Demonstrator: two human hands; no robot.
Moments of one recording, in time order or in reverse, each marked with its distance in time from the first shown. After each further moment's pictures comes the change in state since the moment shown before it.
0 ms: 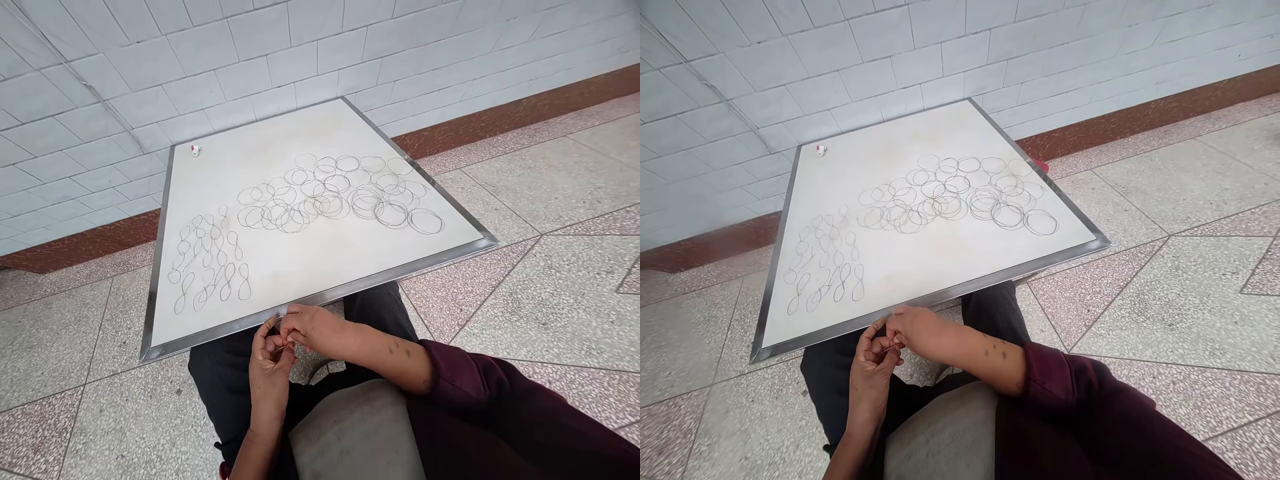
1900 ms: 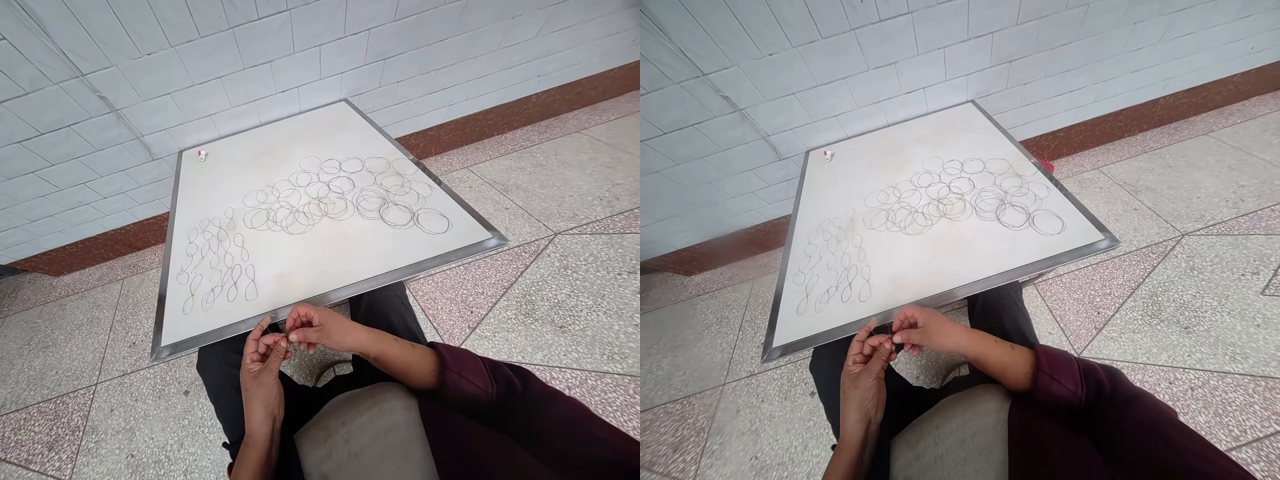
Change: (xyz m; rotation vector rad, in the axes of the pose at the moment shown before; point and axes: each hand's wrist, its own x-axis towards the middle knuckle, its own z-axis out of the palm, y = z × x) left_hand -0.002 0.018 -0.008 -0.235 0.095 0.009; right_hand 0.000 0.018 0.017 0.874 -0.015 0.133
